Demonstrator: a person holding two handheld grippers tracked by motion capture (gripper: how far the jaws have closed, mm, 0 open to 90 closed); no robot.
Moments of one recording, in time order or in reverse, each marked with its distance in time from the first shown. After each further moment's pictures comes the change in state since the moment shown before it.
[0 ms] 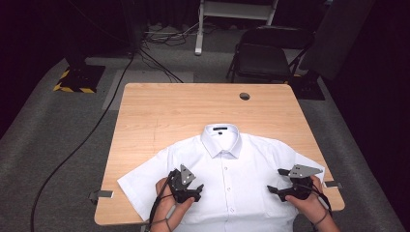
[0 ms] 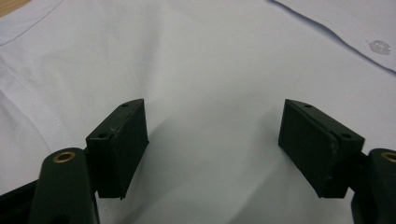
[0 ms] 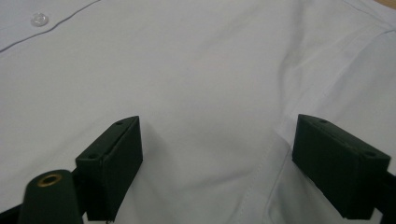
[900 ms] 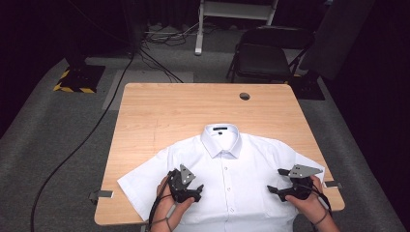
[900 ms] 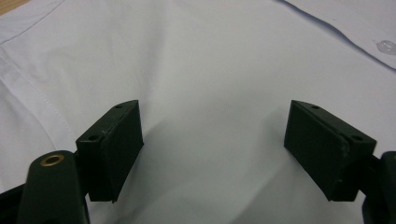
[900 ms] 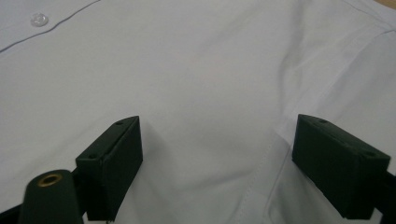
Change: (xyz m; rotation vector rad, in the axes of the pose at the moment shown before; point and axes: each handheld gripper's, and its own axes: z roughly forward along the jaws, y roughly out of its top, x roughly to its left) left arm 0.000 0.000 0.000 0.010 0.016 -0.010; right arm 0.000 0.000 0.000 0.000 0.000 0.000
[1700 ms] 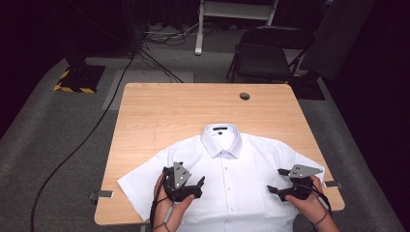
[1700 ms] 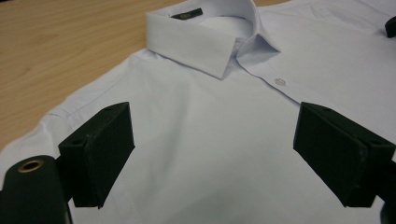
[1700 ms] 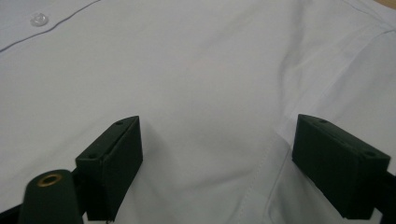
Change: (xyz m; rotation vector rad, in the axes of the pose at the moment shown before) left arm -0.005 0.013 -0.033 -0.239 0.081 -0.043; right arm 0.000 0.000 0.000 0.001 -0.001 -0.001
